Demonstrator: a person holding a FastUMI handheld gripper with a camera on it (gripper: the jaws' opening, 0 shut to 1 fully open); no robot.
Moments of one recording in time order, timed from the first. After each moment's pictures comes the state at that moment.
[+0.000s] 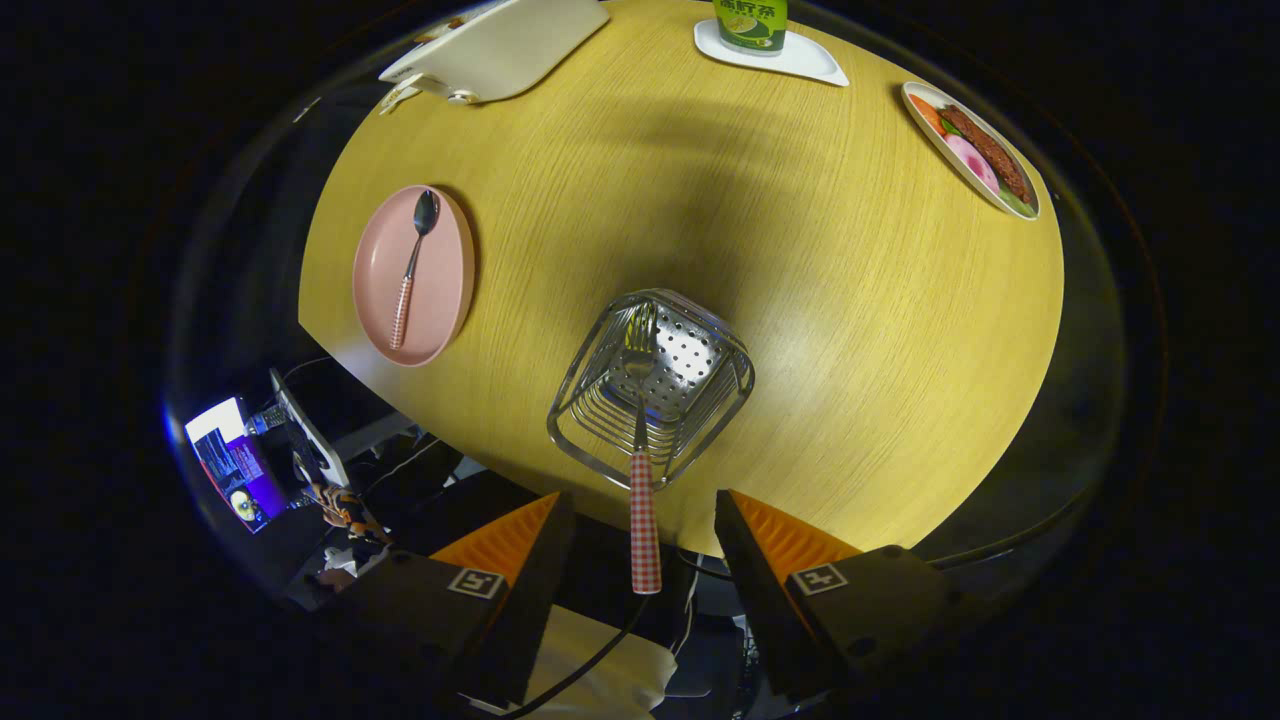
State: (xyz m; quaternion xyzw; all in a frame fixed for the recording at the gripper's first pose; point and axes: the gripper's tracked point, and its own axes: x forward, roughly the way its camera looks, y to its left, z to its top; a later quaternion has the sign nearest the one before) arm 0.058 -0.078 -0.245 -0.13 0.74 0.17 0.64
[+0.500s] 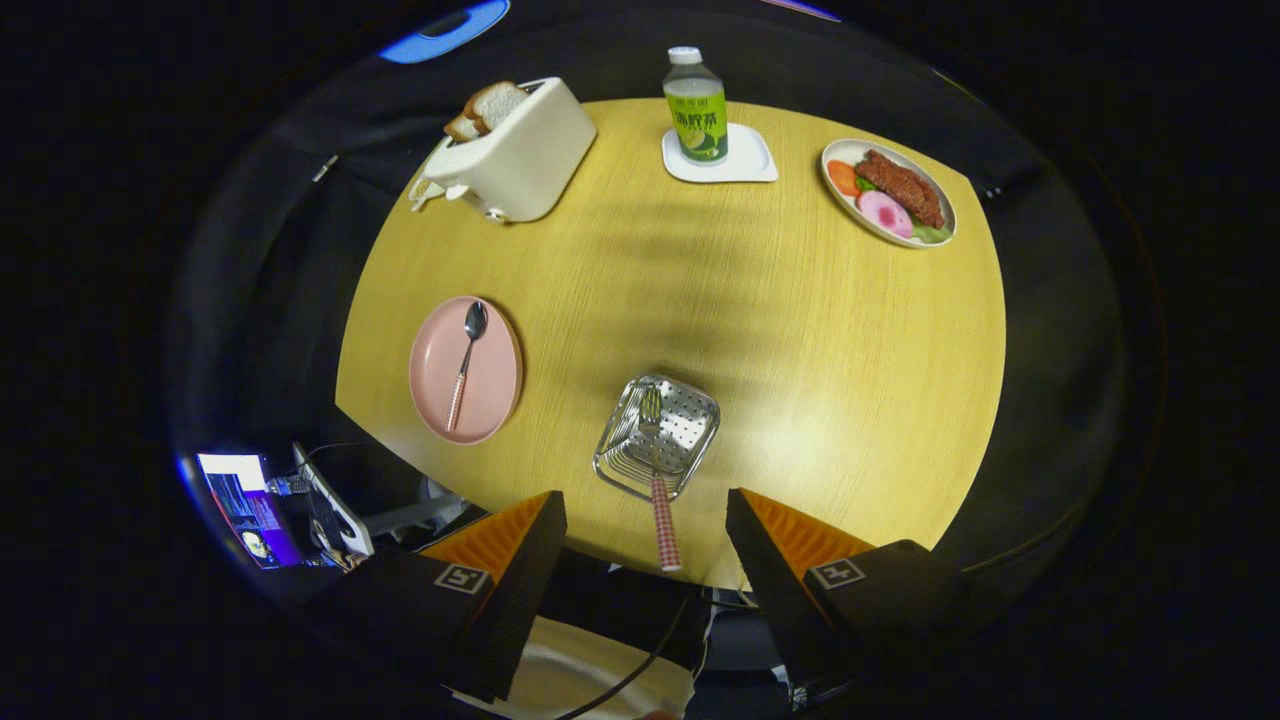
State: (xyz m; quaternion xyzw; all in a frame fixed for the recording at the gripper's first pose) arm 0.078 -0.062 -0.169 -0.06 0.60 0.16 0.78
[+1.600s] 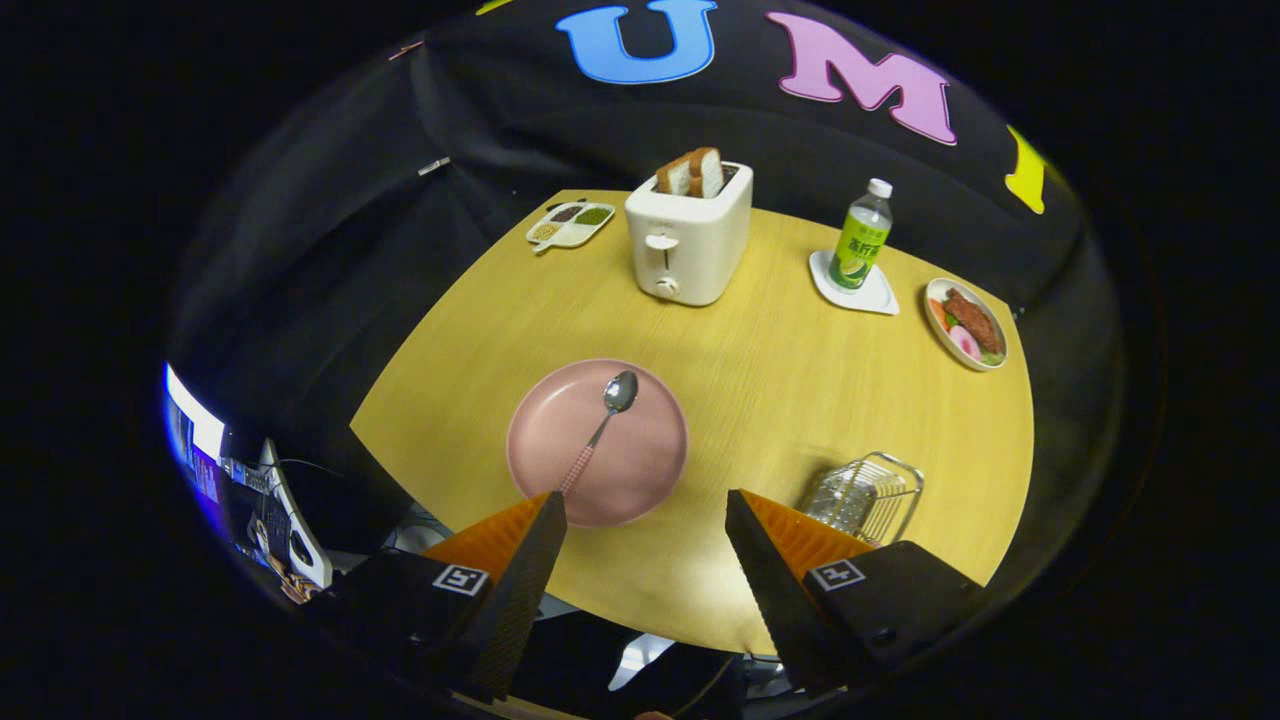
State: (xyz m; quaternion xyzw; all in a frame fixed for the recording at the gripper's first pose) arm 0.018 0.141 -0.222 -0.12 0.44 0.23 0.86
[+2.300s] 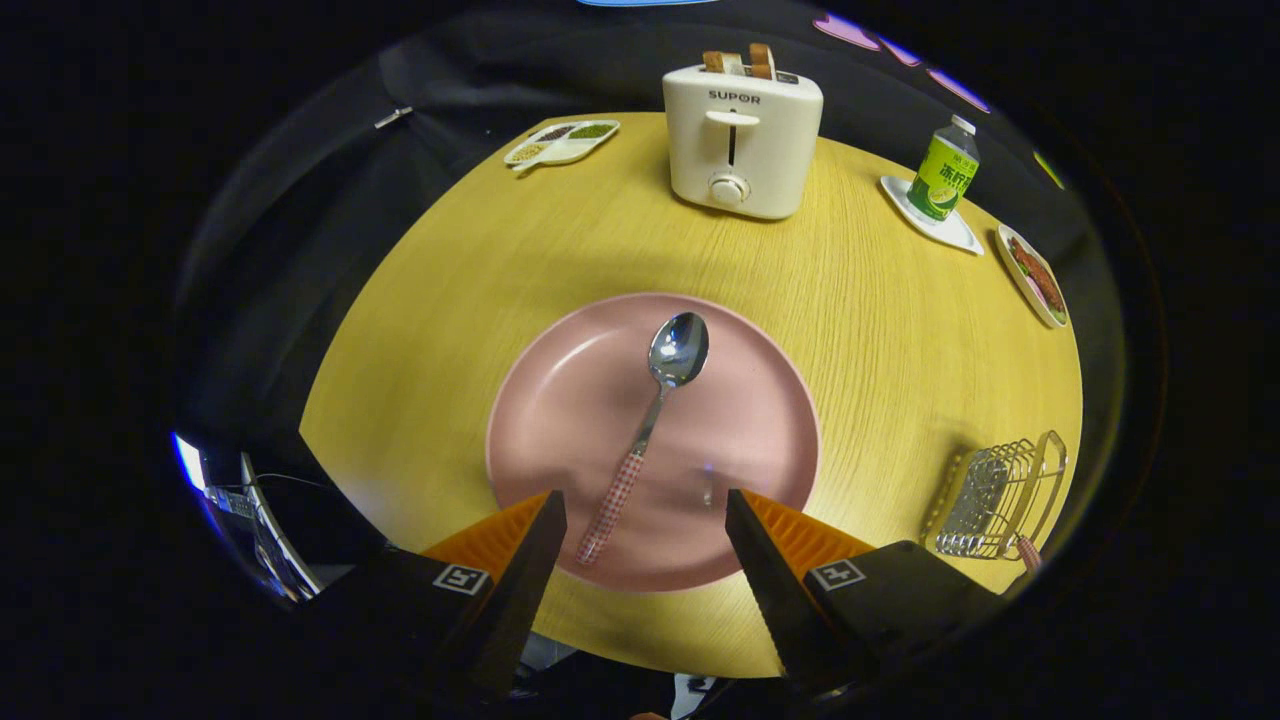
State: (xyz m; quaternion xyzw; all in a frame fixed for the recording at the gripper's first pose) arm 0.049 0.201 -0.359 -0.12 0.50 0.18 0.84
